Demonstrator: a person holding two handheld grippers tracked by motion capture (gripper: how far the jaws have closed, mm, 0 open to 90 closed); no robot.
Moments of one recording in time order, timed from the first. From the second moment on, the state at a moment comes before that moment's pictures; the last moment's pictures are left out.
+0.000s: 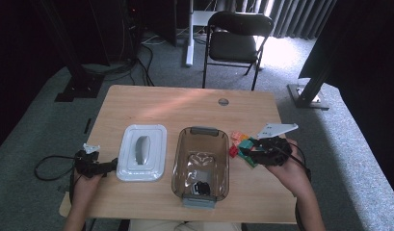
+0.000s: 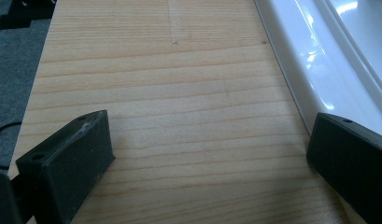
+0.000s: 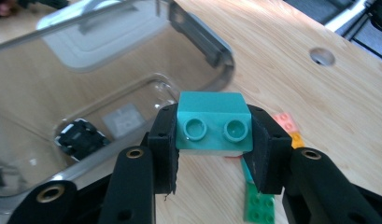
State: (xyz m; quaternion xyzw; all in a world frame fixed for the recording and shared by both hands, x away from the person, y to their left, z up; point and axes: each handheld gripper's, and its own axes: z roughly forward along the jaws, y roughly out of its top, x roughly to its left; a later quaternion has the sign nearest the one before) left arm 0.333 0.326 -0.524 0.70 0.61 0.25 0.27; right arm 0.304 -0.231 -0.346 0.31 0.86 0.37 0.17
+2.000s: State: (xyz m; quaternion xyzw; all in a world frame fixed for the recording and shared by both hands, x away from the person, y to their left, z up) left arm 0.333 0.326 -0.524 0.70 0.61 0.25 0.27; right arm 0.300 -0.081 -0.420 0.09 0.98 0.19 -0.02
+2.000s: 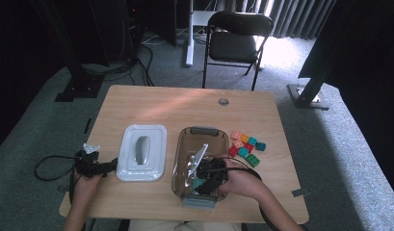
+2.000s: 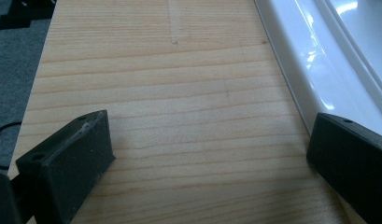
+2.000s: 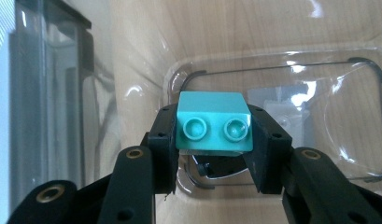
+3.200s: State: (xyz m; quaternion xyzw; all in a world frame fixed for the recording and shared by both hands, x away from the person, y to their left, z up) left arm 0.333 0.326 -0.524 0.70 0.61 0.25 0.27; right arm 0.300 -0.089 -0.412 0.10 0.98 0.19 -0.01
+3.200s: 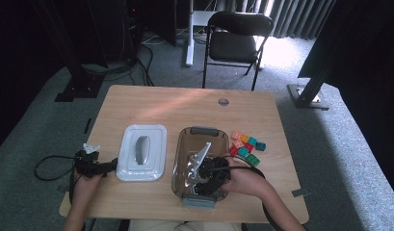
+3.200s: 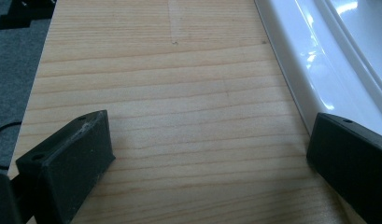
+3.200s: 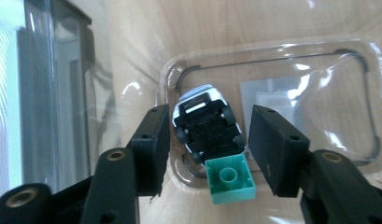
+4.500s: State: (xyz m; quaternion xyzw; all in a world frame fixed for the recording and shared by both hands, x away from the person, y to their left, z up) left arm 0.333 0.326 -0.524 0.70 0.61 0.25 0.27; right arm 0.316 -0.233 -0.370 0.30 0.88 0.34 0.11
